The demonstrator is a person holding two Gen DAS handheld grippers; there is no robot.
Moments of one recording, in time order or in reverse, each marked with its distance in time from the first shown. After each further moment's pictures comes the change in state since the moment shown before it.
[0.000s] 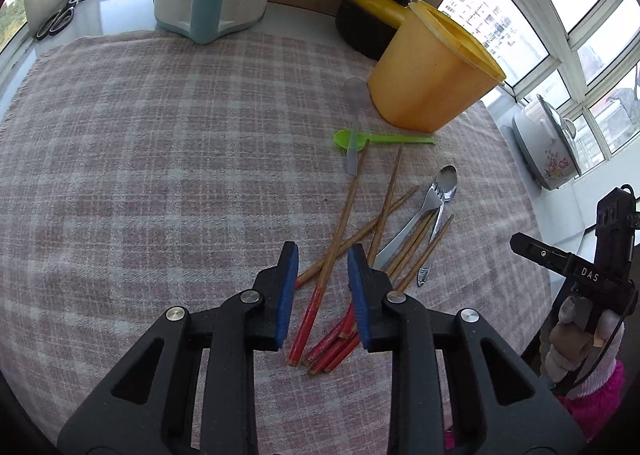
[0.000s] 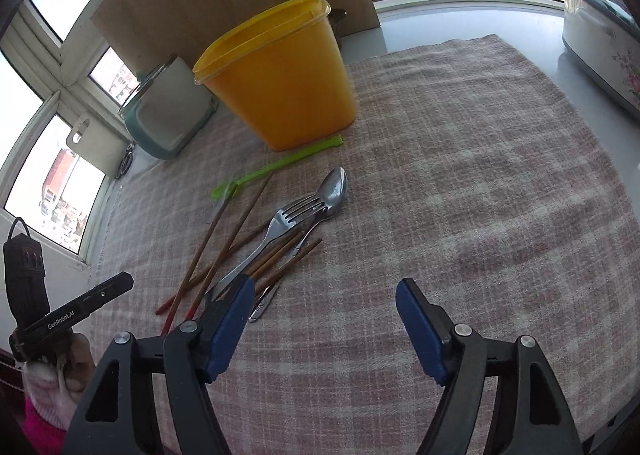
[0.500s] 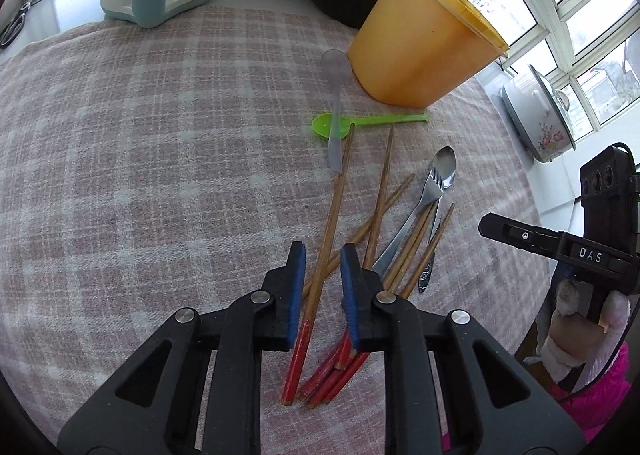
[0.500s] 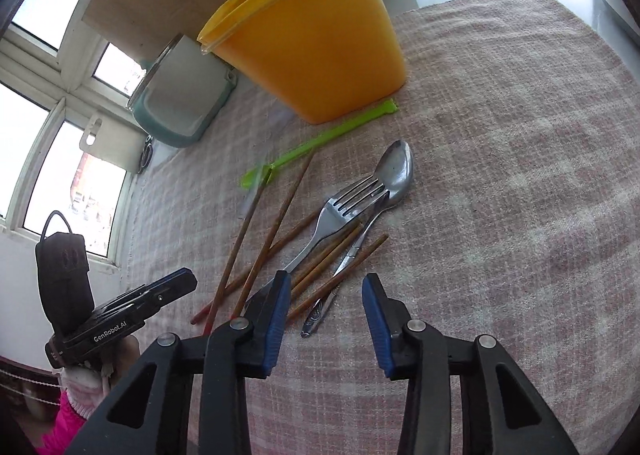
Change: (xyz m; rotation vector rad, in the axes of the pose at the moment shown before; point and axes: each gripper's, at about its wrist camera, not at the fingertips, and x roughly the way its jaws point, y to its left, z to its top) left arm 0.042 -0.003 0.022 0.074 0.104 -0.062; right arm 0.044 0.026 0.018 0.059 0.111 0.134
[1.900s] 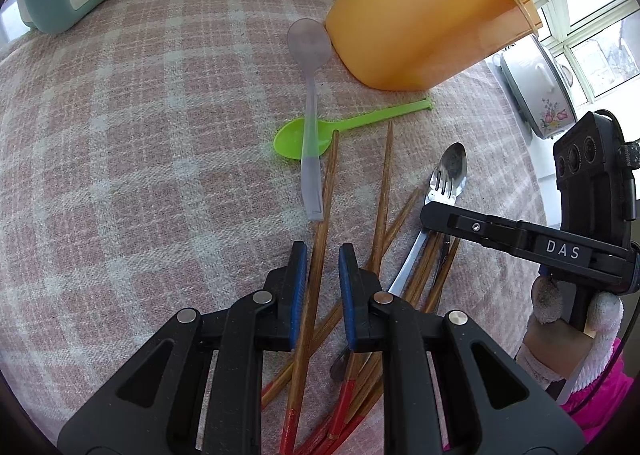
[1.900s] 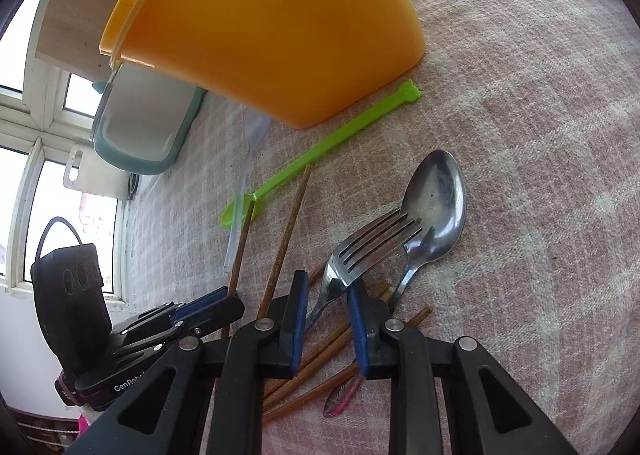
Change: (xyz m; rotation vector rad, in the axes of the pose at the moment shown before) left arm 0.074 -0.019 0.053 0.064 0.141 -0.045; right arm 0.070 0.000 0.042 0.117 0.073 0.030
